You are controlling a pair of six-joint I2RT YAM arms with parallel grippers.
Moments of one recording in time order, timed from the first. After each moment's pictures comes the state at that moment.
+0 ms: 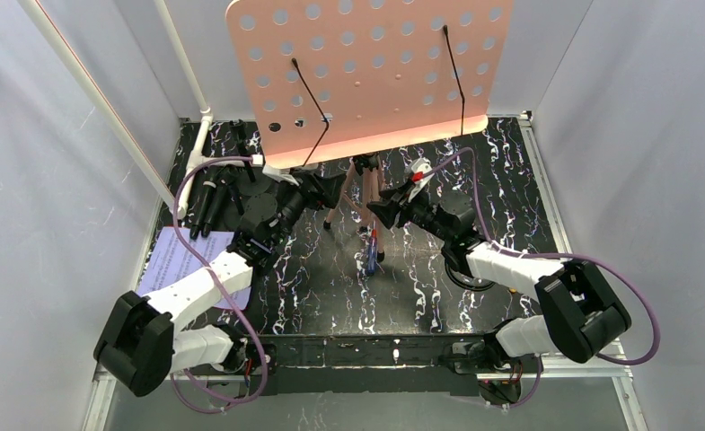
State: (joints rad) left arm -0.62 1.15 0.63 0.66 -0.11 -0.47; right arm 0.60 1.35 0.58 0.77 -0.36 0.13
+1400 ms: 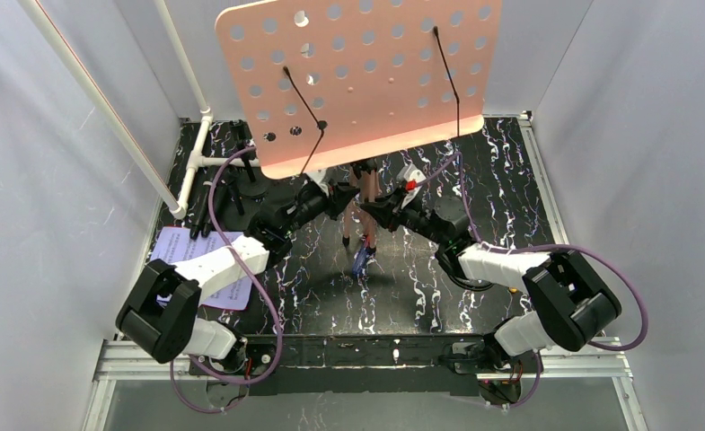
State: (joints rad) left arm -0.59 1.38 0.71 0.68 0.32 -0.11; right arm 0.65 1.43 0.57 0.93 -0.41 0.11
